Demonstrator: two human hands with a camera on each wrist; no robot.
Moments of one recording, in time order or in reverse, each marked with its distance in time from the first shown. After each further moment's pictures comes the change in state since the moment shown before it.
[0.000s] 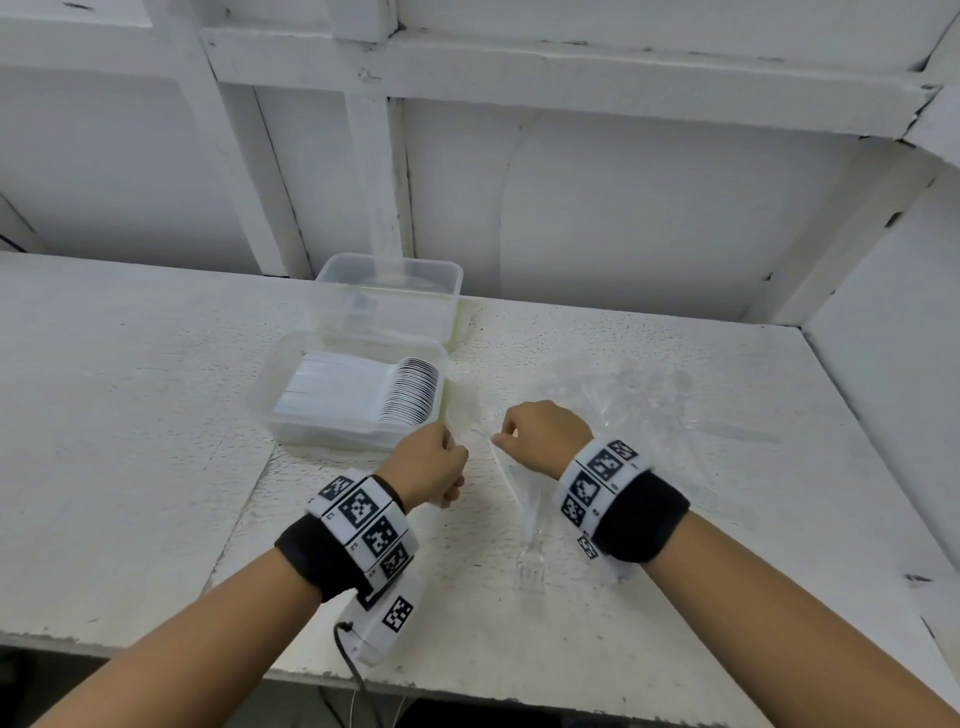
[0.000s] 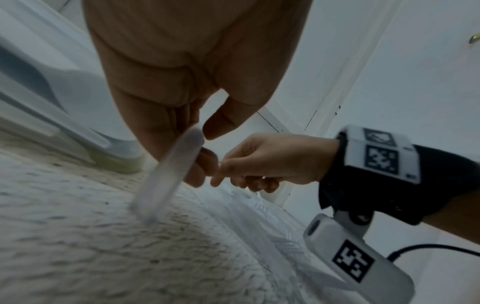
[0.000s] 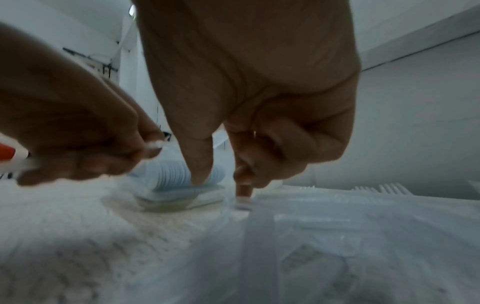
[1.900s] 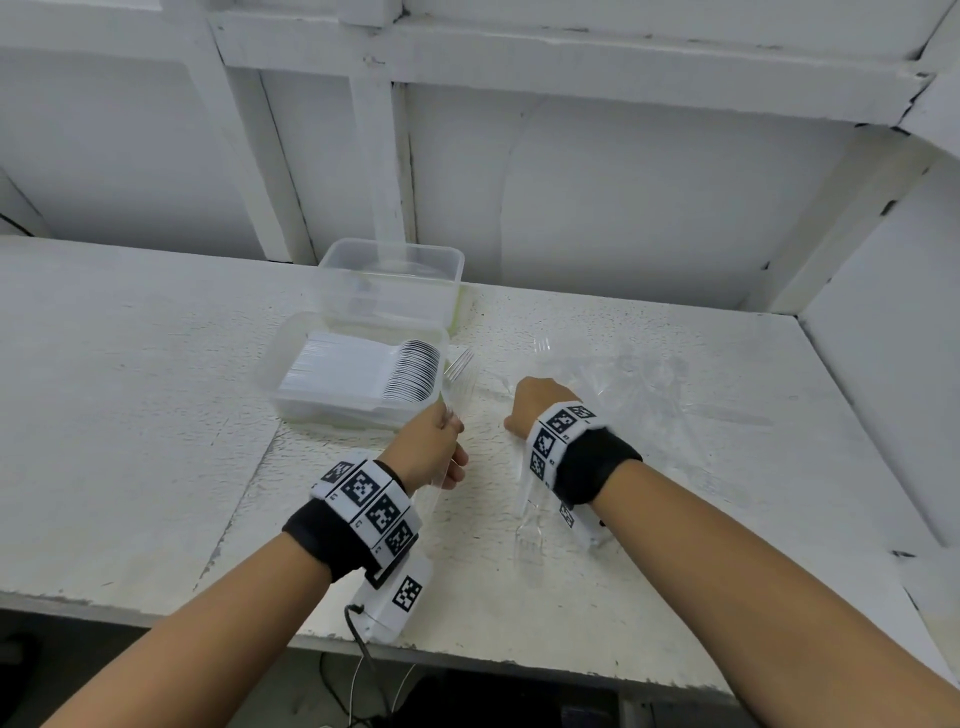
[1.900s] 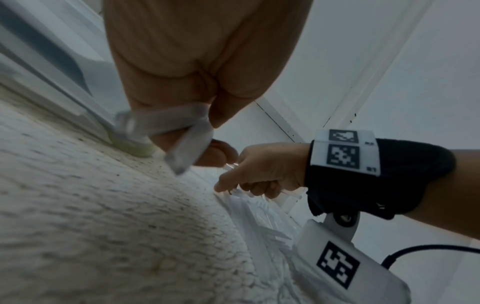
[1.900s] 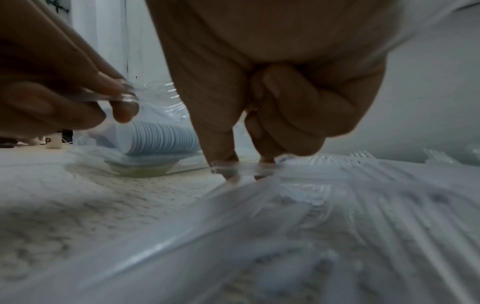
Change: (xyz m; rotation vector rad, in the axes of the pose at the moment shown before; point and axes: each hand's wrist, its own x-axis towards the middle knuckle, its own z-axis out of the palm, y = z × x) left_hand -0.008 -0.007 0.006 -0.203 0.013 -0.013; right_hand 0.019 -0.002 0.009 -0.013 0.050 0.218
